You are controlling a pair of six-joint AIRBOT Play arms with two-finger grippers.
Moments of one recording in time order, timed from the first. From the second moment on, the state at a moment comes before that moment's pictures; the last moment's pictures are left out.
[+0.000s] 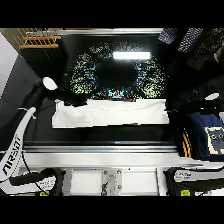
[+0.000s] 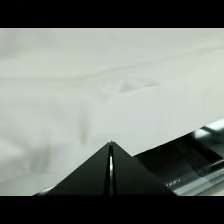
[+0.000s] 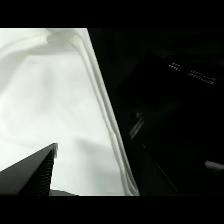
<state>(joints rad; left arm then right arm) -0.17 -1.44 1.15 1.06 -1.11 -1.51 -0.44 -1.57 1.03 -0.92 1.11 1.16</state>
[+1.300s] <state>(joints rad) -0.51 -1.82 1.42 0.93 -0.93 -1.52 -0.24 -1.40 1.43 -1.14 1.53 1.35</state>
